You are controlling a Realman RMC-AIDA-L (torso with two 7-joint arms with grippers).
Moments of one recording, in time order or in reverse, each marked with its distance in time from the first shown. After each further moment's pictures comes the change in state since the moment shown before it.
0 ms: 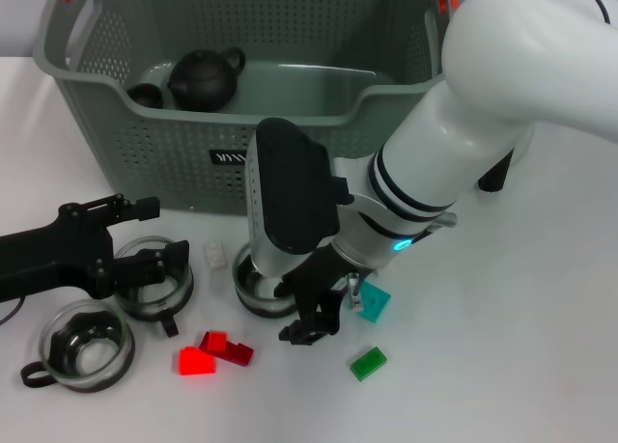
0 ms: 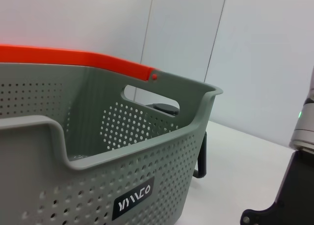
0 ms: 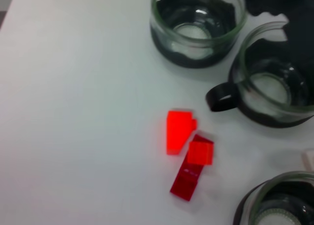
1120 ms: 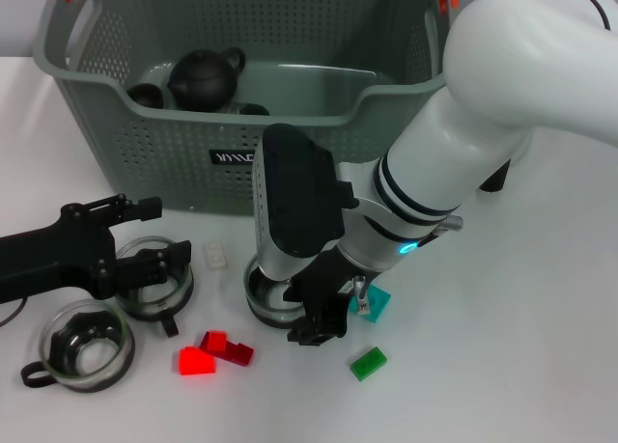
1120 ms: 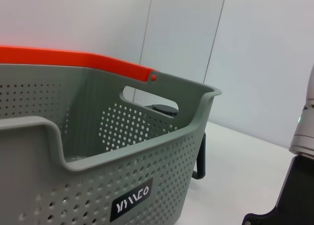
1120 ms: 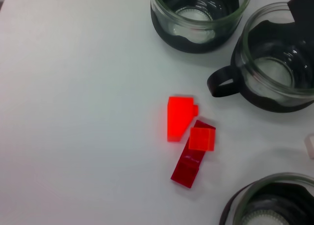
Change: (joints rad) left arm 0.001 -0.005 0.000 -0.001 -0.002 0.000 0.003; right arm -0.001 0.000 -0.007 0.015 -0.009 -0.003 0.010
